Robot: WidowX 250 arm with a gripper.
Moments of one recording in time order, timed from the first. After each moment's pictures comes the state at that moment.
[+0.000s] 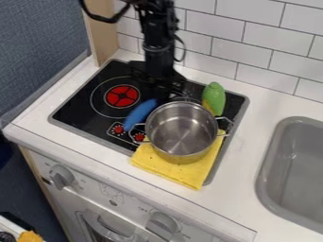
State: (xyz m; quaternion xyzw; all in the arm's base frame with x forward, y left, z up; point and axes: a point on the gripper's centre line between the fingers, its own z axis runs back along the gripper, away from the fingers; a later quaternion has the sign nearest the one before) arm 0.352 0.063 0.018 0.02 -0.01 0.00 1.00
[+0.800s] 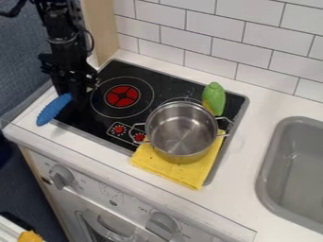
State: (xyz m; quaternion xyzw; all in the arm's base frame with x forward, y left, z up) arm 0.290 0.176 0.024 0.05 0.00 0.04 1.00
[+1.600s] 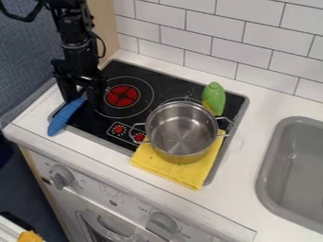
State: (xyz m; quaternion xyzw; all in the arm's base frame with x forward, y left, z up) arm 0.297 0.158 0.018 0.03 0.03 0.02 1.00
